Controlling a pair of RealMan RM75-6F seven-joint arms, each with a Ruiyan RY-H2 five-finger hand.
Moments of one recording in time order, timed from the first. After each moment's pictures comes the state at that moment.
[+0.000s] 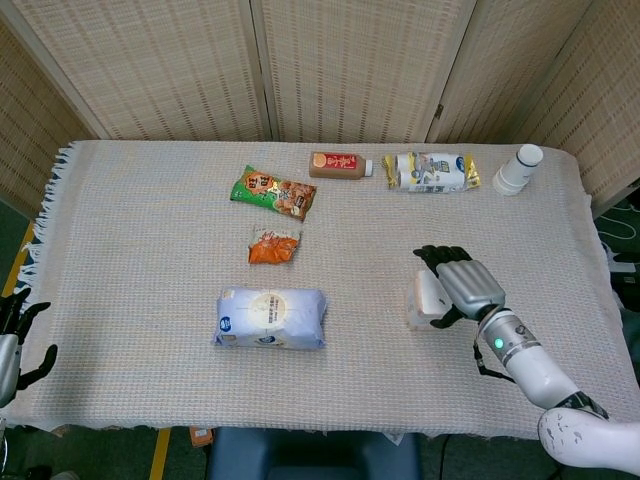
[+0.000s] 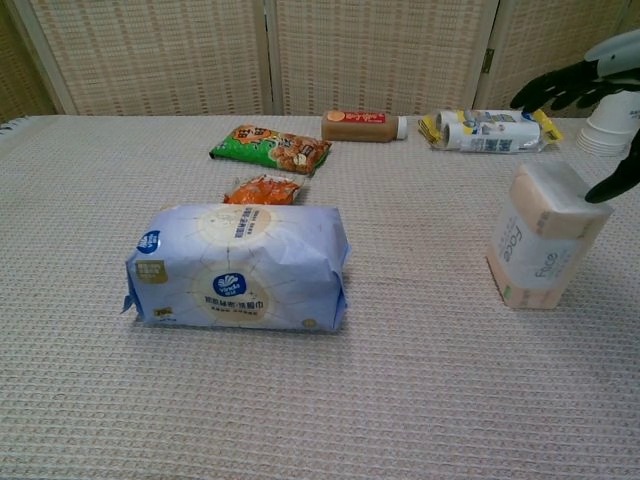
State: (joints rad) left arm -0.08 -1.10 -0.09 -1.63 1.39 1.47 0.03; right arm 0.85 -0.86 0.09 -2.11 -0.61 0.85 -0.42
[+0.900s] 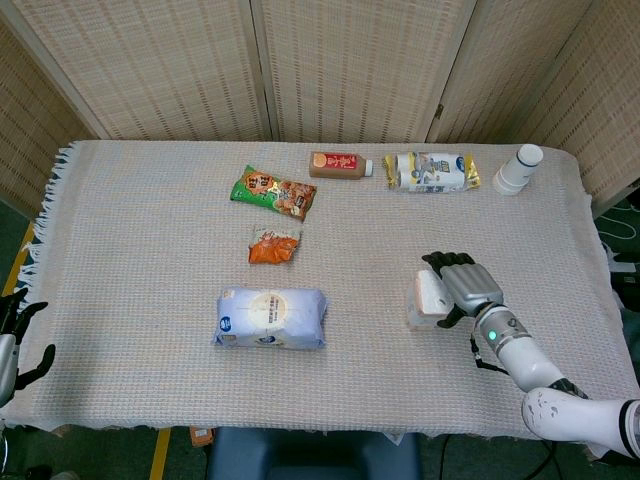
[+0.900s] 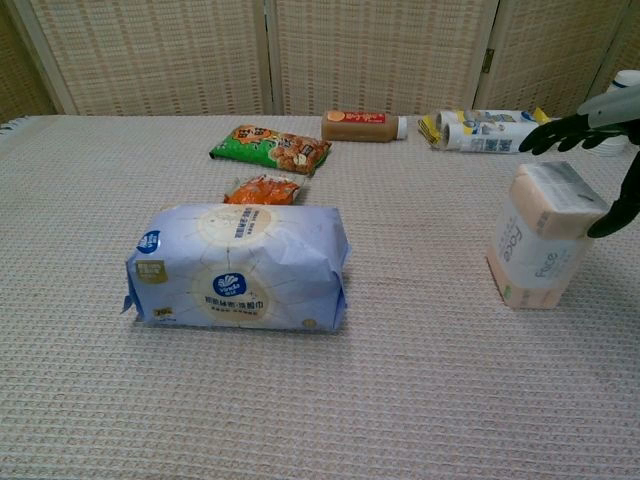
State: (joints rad) left arm -0.08 -1.09 -0.09 -1.63 1.39 1.48 0.02; right arm 0.92 -0.98 0.02 -1.96 -0.51 0.83 -0.45
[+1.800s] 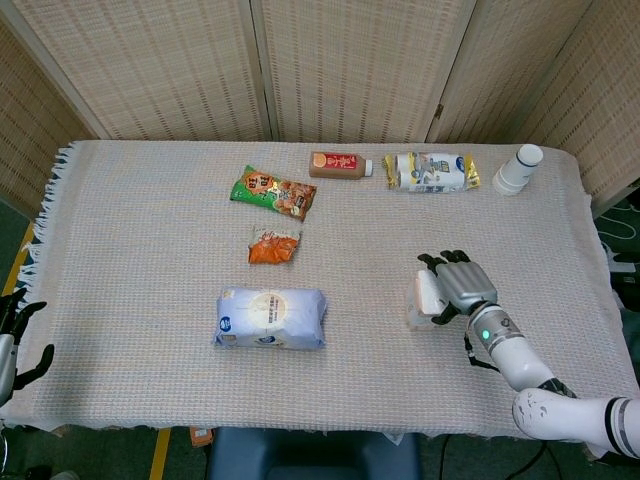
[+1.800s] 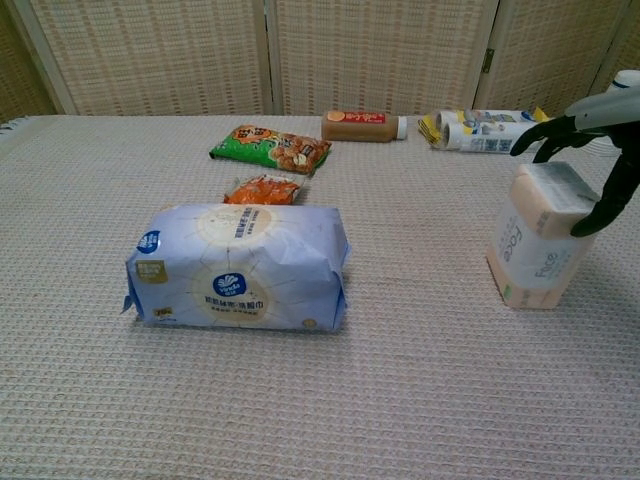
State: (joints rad) left arm -0.08 -1.10 -0.09 -1.62 1.39 1.48 0.01; right arm 0.91 -1.03 0.01 -1.94 -0.53 0.88 -0.44
